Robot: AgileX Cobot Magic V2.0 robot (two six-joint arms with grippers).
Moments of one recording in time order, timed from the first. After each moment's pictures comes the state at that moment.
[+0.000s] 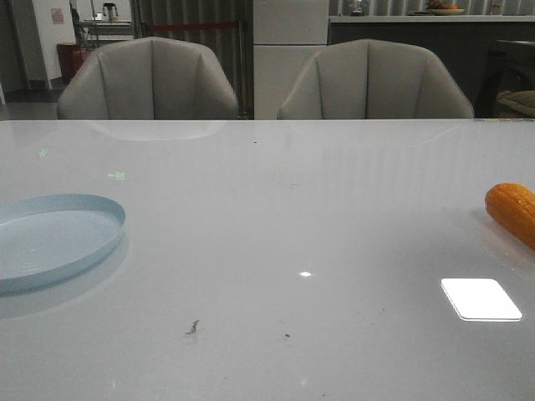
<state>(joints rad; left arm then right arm) -0.05 1.15 -0.82 -0.24 0.35 0.16 0.07 0.94 -0.75 0.05 0.37 0.09</state>
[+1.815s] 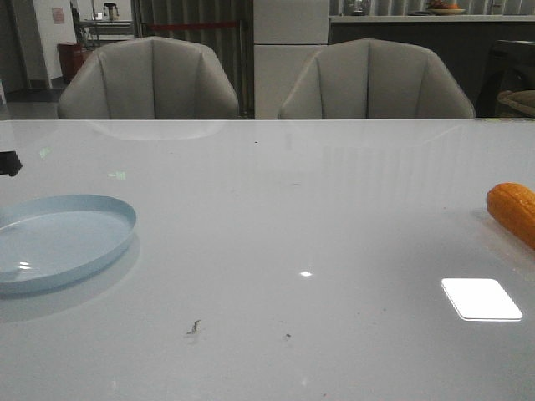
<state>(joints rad) 0.06 1.96 -1.30 -0.23 0.80 0.15 0.07 0.94 -0.75 0.07 0.42 0.09</state>
